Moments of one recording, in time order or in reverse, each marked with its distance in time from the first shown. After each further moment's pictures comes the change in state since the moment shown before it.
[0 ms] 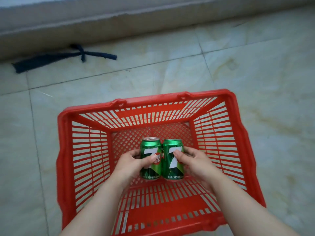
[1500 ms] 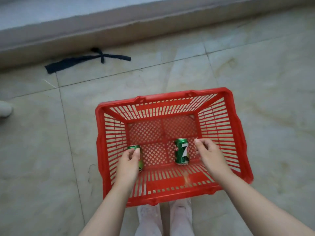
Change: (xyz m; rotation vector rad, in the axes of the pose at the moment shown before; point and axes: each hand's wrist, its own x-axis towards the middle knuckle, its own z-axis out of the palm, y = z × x) left_hand -0.087 -0.012 -0.036 0.094 0.323 0.064; right_hand -0.088 -0.023 0.021 -0.418 0.365 -0.243
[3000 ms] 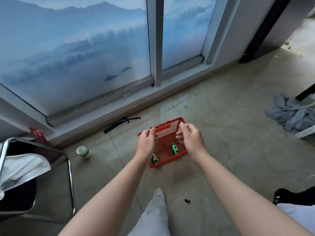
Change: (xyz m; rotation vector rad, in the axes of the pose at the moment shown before) left_hand -0.538 0.141 -0.274 -0.086 -0.224 0.589; right_hand -0.599 -0.236 -0.118 0.617 0.299 -0.319
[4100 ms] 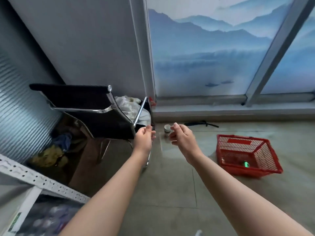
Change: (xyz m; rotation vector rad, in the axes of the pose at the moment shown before) left_hand -0.356 -0.103 -0.366 -0.253 0.645 0.079; right_hand -0.416 0.006 0.245 -0.049 -0.673 -0.221
